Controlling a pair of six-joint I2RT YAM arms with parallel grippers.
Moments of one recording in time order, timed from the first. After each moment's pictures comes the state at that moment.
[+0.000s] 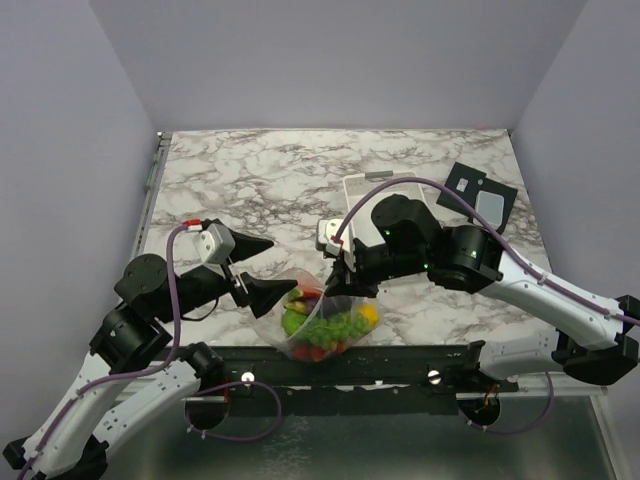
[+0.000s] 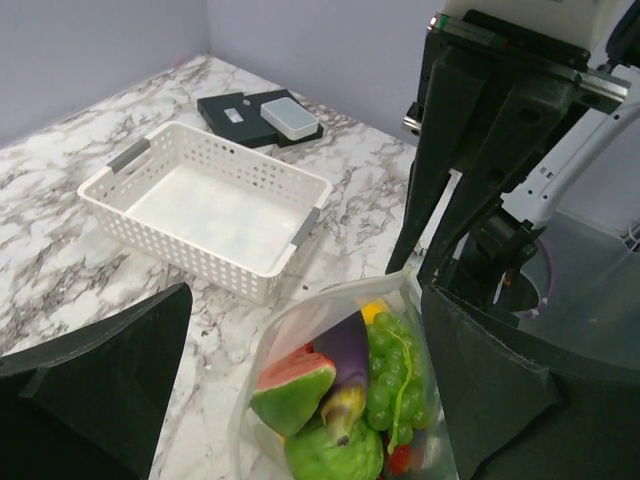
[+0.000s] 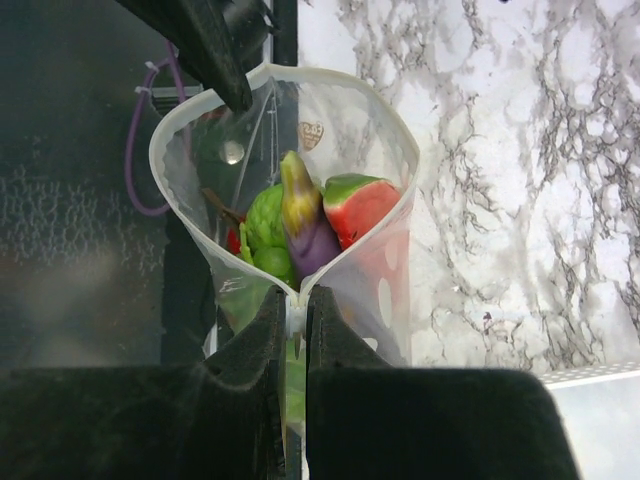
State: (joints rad) left arm -0.71 0.51 0.95 -0.44 0.36 -0.16; right arm 1.13 1.25 1.46 -0.77 -0.35 -0.24
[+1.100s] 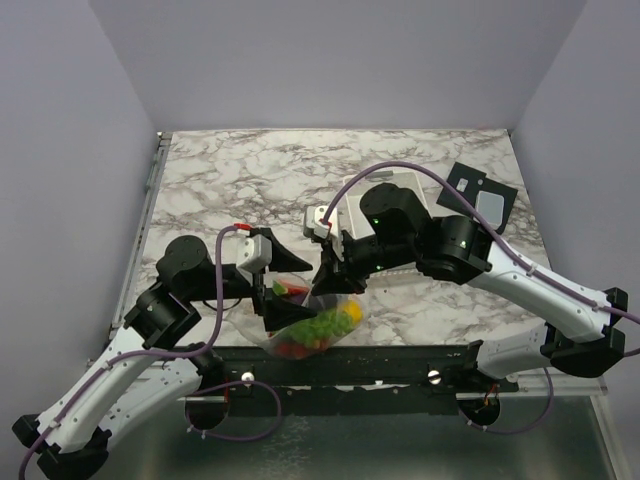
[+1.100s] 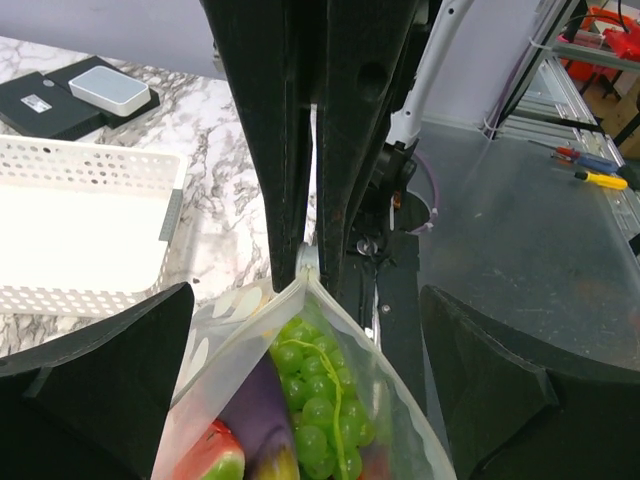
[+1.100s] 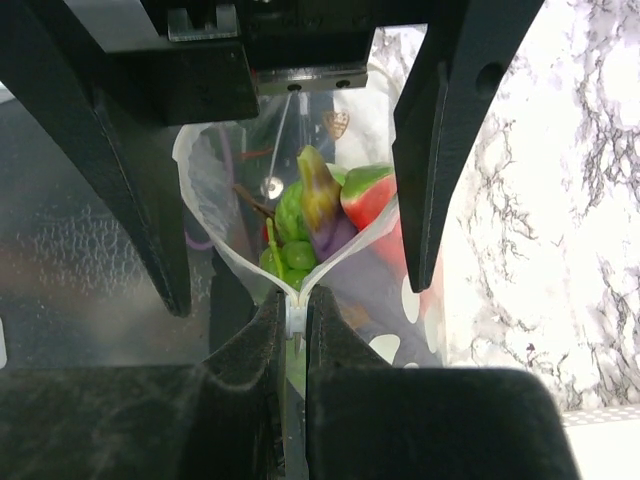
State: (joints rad) left arm -0.71 0.63 0.84 -0.26 0.79 -0.11; right arm 1.13 1.34 1.58 -0.78 -0.44 -0.13
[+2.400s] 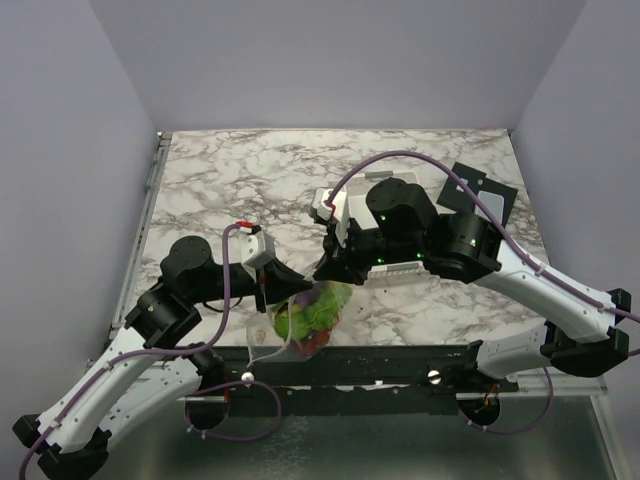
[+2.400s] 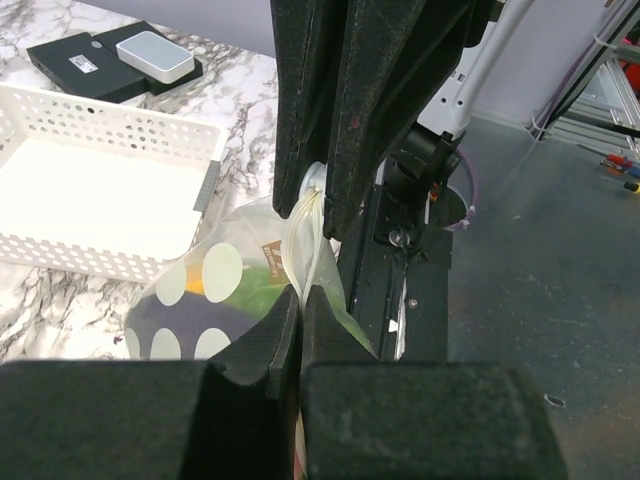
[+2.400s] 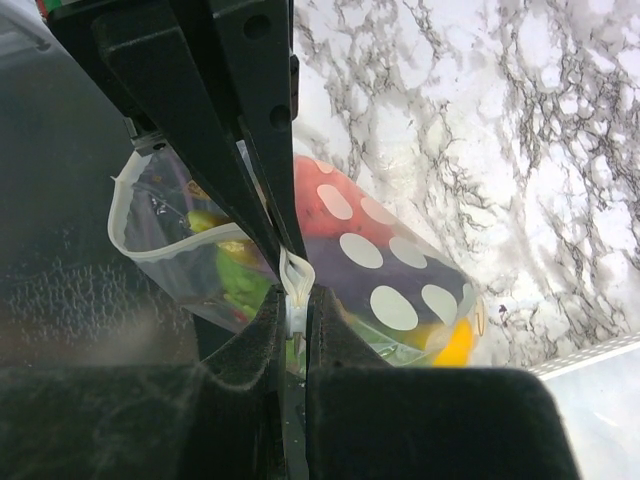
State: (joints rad) left arm -0.71 0.62 0.82 -0.30 0.69 -0.10; right arm 1.13 1.34 1.65 -0.81 -0.25 -0.03
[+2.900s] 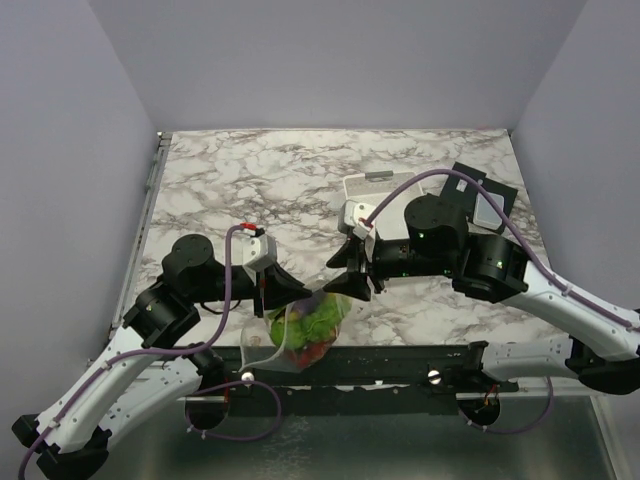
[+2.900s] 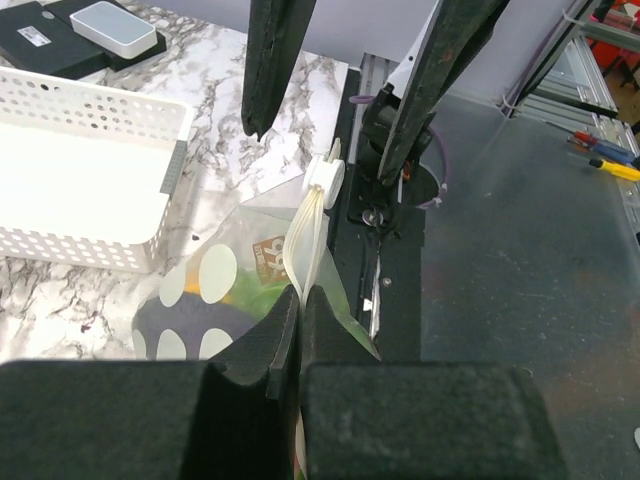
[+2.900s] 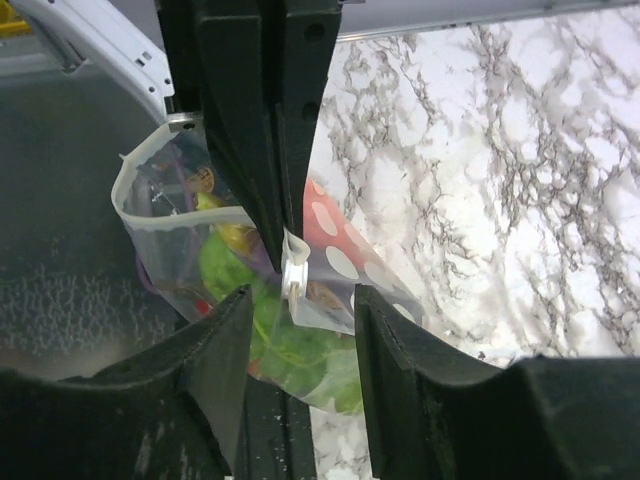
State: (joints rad) left arm -0.71 0.62 0.85 -0.37 0.74 -0.09; right arm 1.13 1.17 1.44 -0.63 -0.29 -0.09
